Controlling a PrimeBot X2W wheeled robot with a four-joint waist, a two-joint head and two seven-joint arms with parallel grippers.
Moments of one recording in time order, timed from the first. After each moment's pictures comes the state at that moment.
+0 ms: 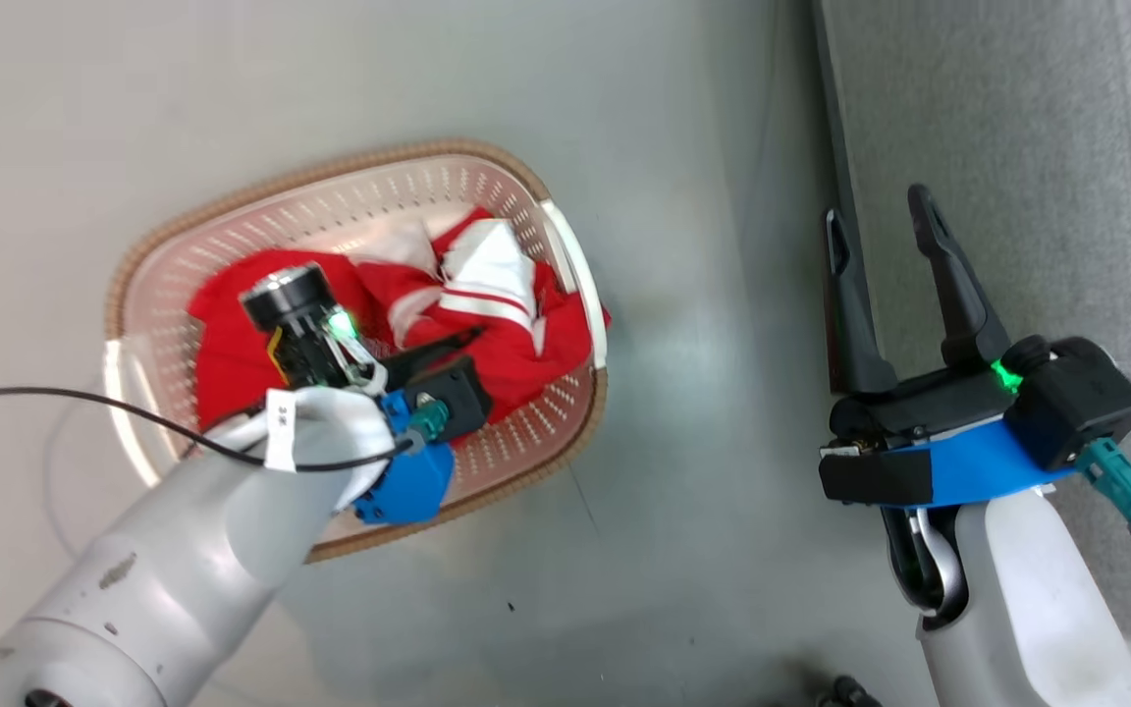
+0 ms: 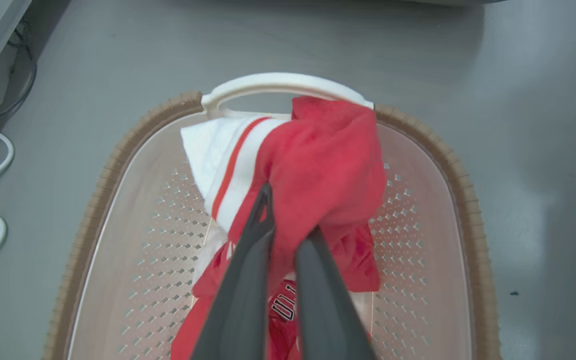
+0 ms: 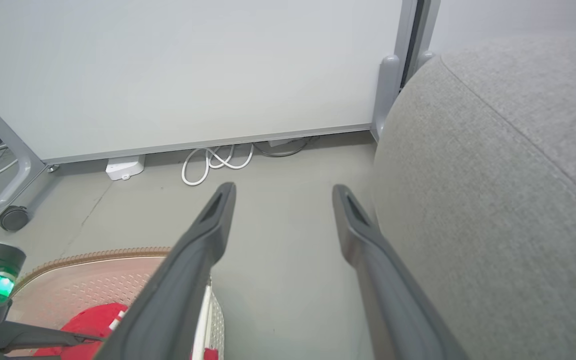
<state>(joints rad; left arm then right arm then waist) -1.04 0.25 -1.22 0.93 -0.15 -0.12 -0.26 -0.39 -0.05 0.12 0.10 0.11 0.13 -0.26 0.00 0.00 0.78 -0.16</state>
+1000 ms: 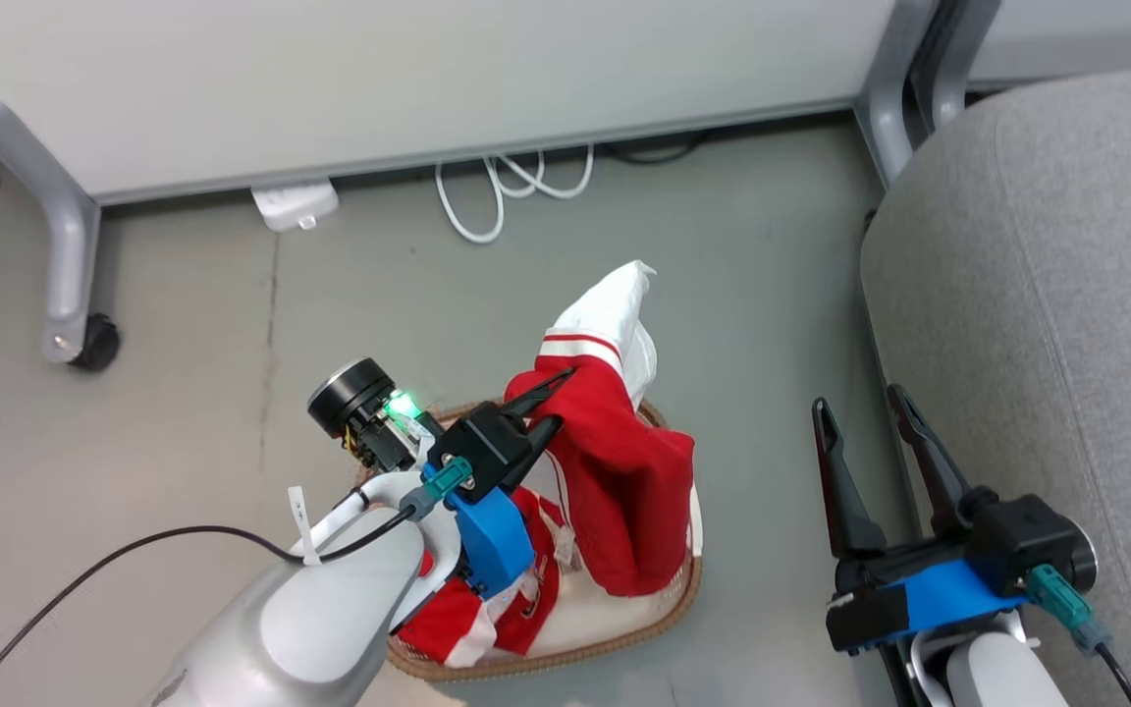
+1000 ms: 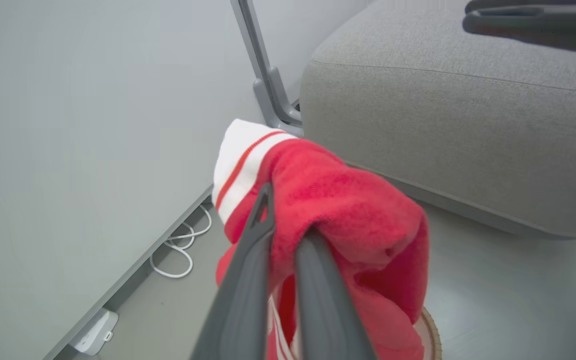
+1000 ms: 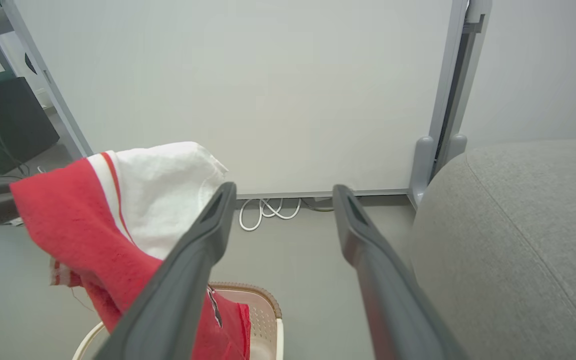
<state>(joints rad) -0.75 0.20 -0.92 0.63 -0.26 -0.09 -0.26 -0.18 -0.05 0.09 0.21 0.07 0.13 -0.26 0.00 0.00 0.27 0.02</state>
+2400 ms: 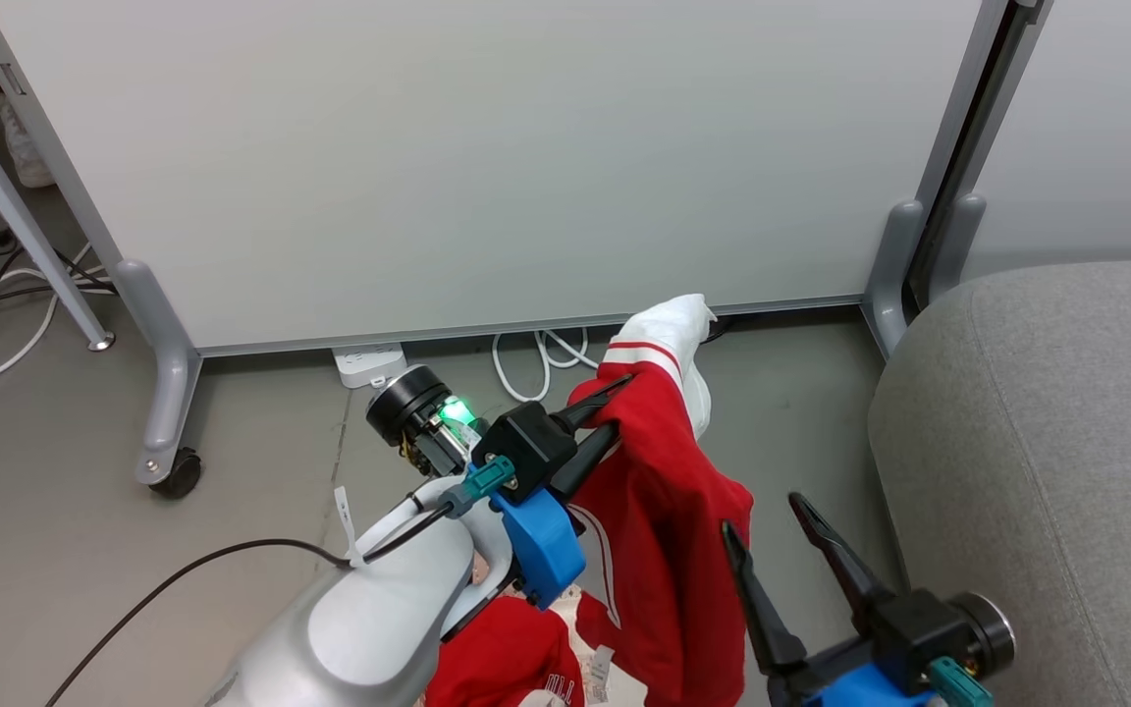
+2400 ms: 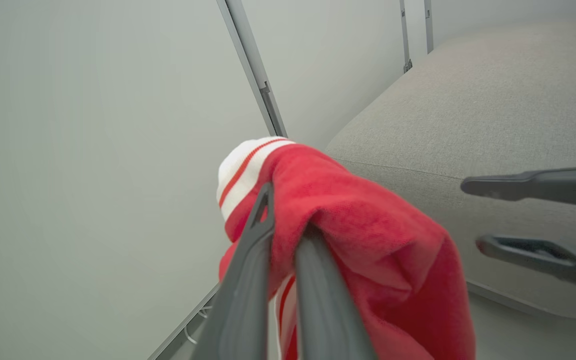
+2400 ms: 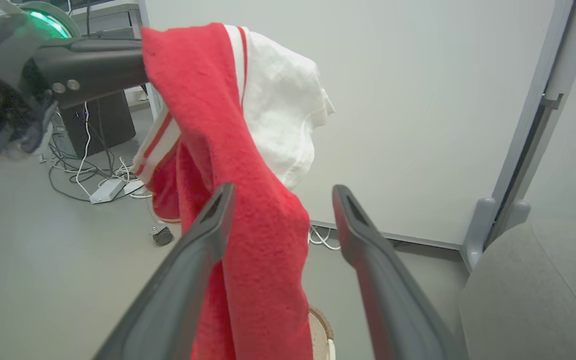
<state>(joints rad) -0.74 0.11 -0.90 0.63 -0.31 -0.13 -0.26 -0.03 -0.05 0.23 0.21 0.02 0.13 -0.26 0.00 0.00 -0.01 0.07</state>
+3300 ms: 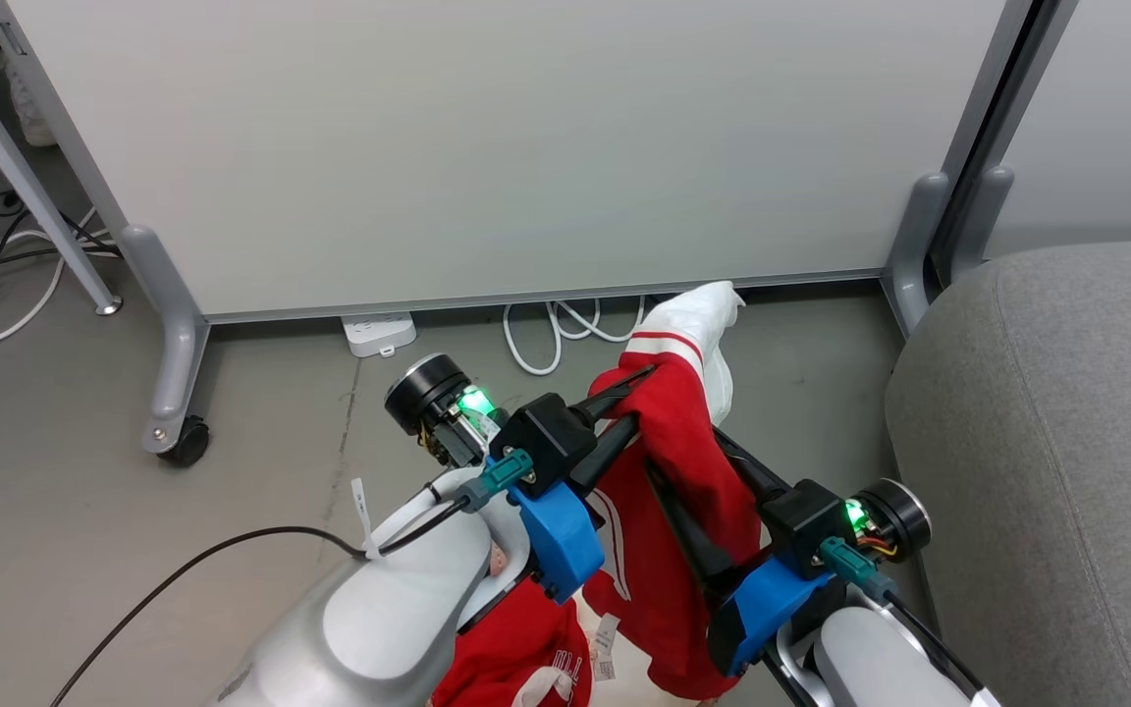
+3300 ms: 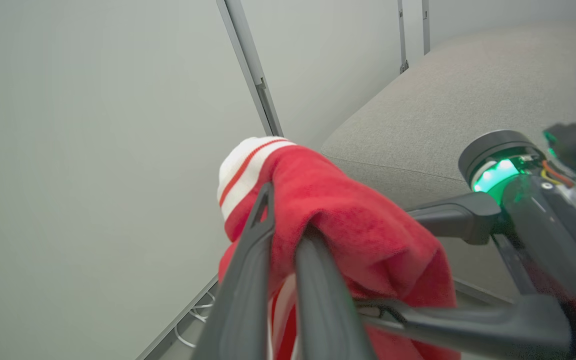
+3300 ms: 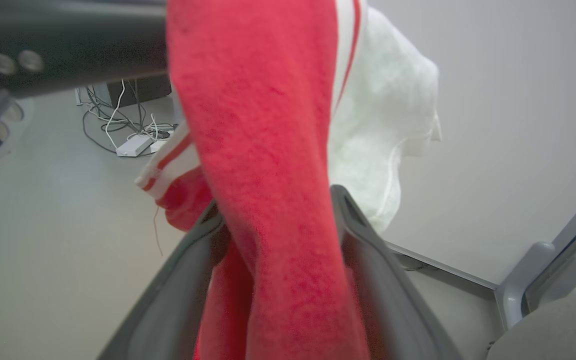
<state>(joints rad) -0.76 0.09 -0.90 0.62 -0.31 -0.13 -0.26 -0.37 -0.06 0.40 0.54 0.00 0.13 -0.26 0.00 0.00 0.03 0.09</state>
